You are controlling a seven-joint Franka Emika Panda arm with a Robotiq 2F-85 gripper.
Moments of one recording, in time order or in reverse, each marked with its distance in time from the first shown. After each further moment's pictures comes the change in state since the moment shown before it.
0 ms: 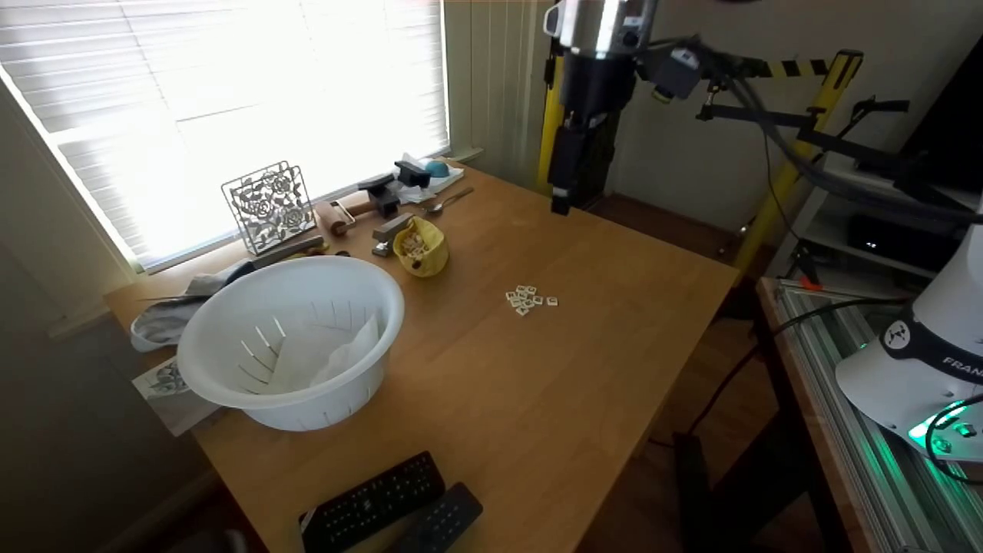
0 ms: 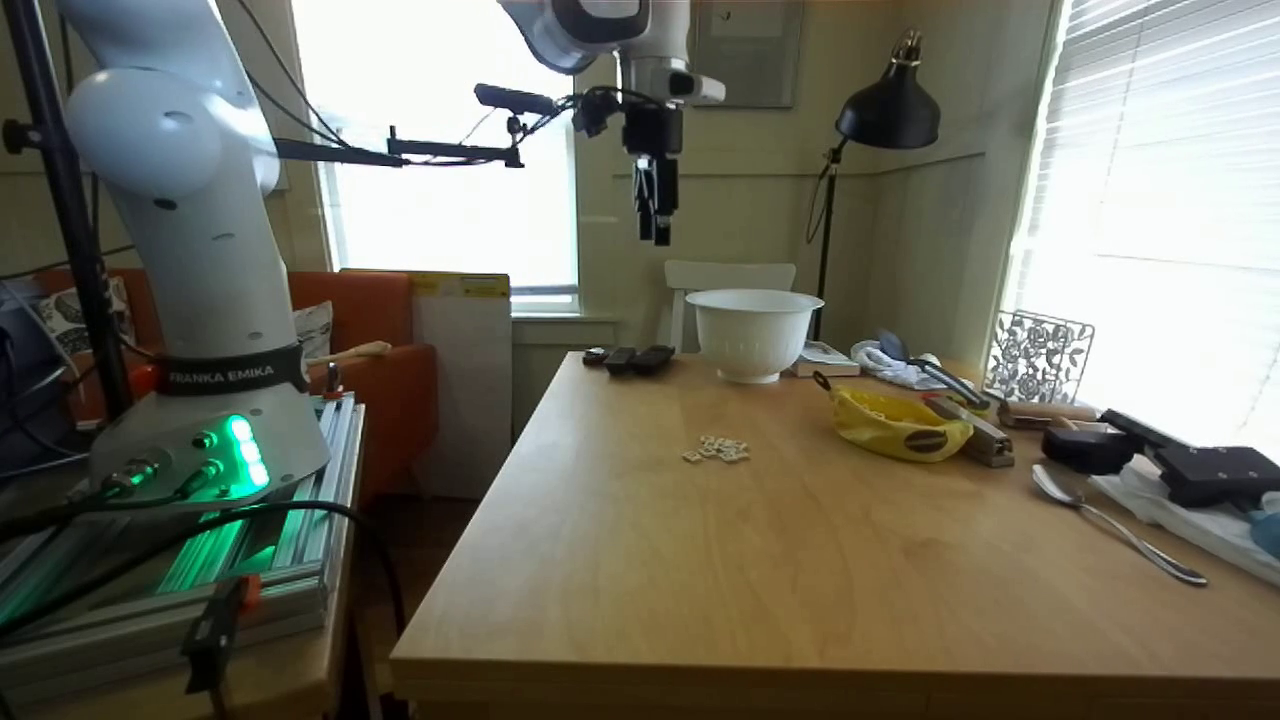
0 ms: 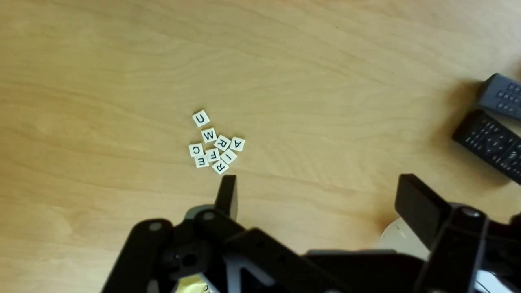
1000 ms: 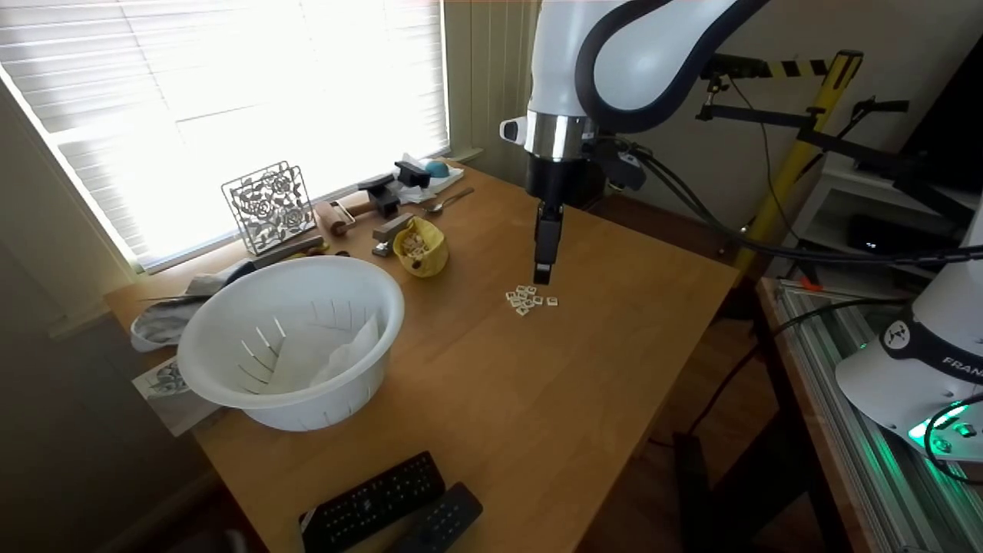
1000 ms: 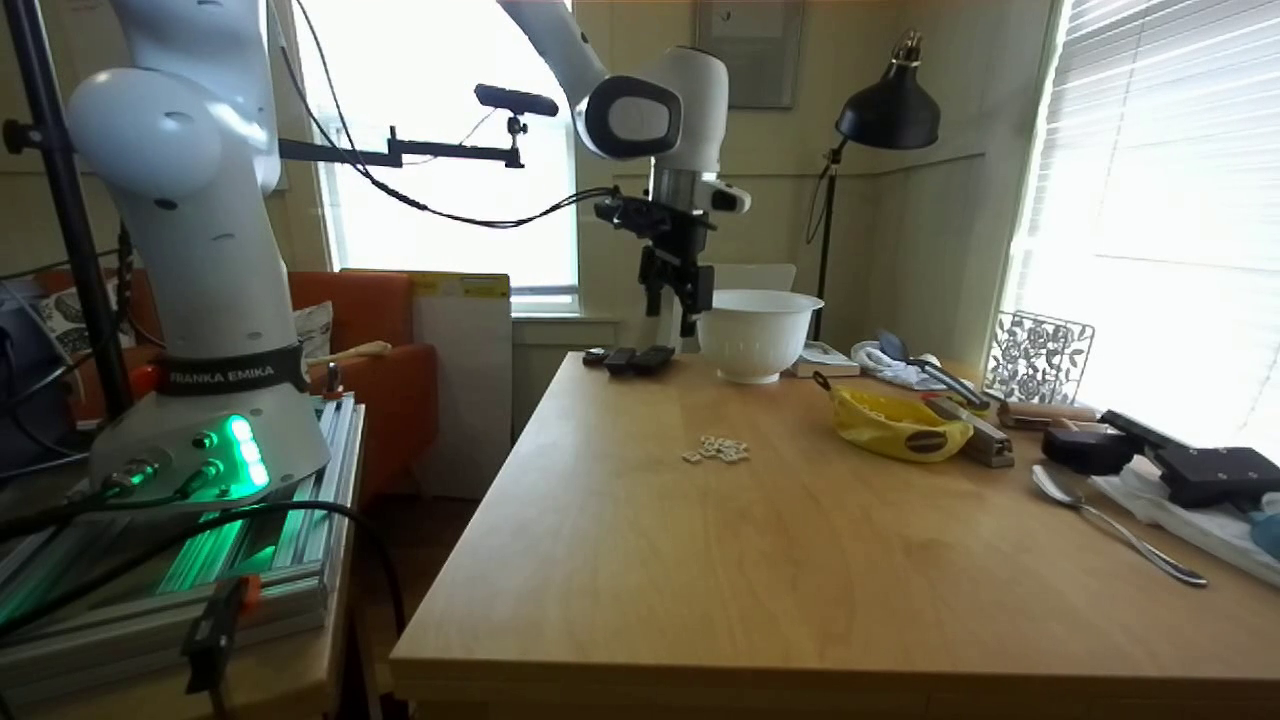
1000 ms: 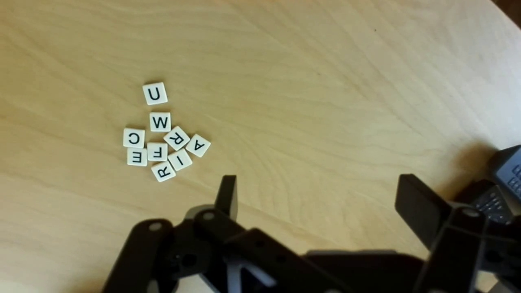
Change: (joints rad) arm -0.001 0.284 -0.033 0.022 0.196 0.202 -0.505
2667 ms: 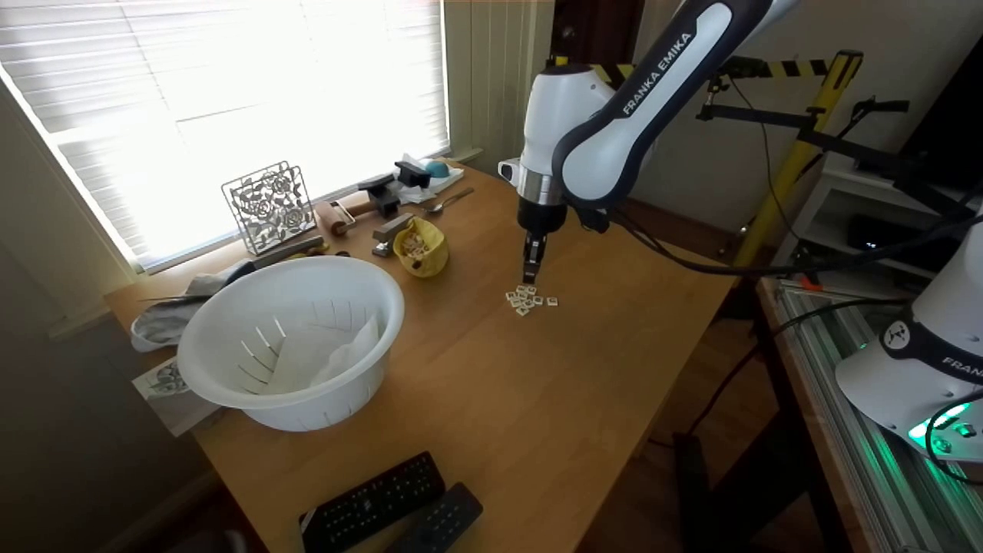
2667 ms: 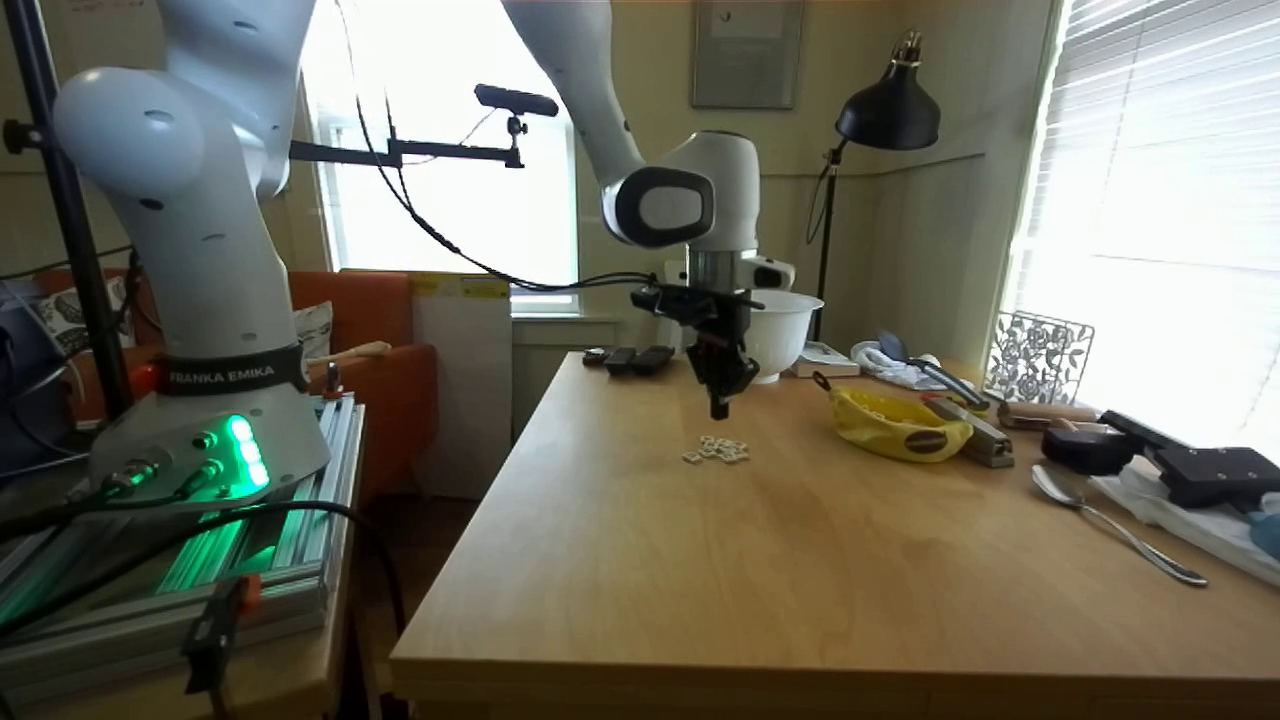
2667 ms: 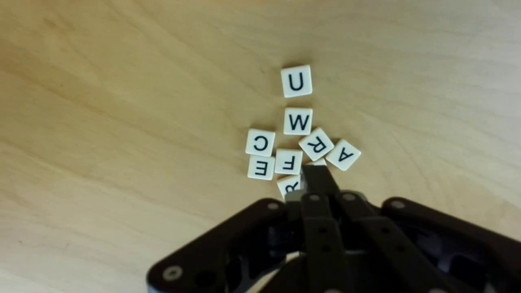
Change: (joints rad) arm -0.095 0.279 -0.034 0.071 -0.144 0.284 -0.008
